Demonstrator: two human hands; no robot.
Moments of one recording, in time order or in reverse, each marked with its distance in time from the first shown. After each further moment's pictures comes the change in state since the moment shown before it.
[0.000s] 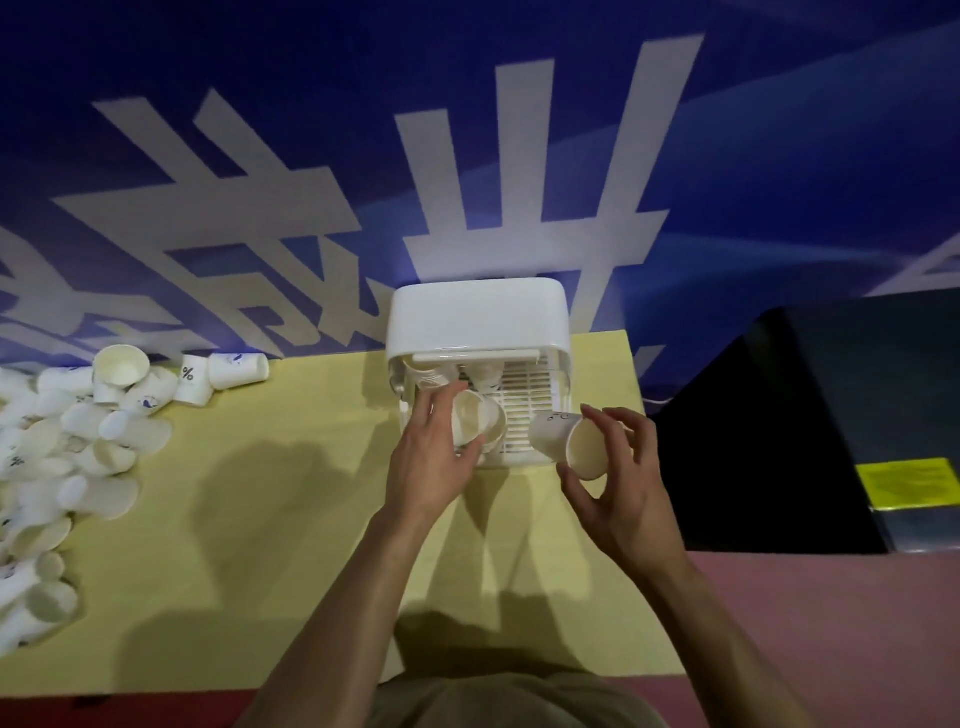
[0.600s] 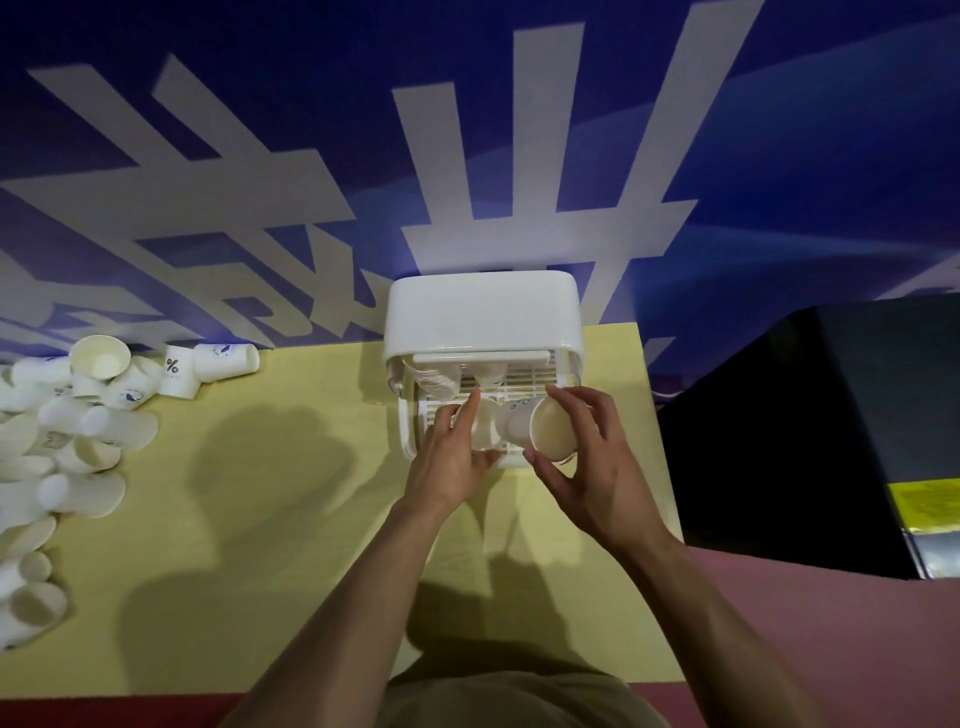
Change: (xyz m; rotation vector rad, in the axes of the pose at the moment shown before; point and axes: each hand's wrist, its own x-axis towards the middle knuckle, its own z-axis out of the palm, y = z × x) left_hand 0.028 -0.028 0.044 0.026 -0.329 -0.150; right_hand 0.043 -0.012 0.028 0.057 -0.110 -0.104
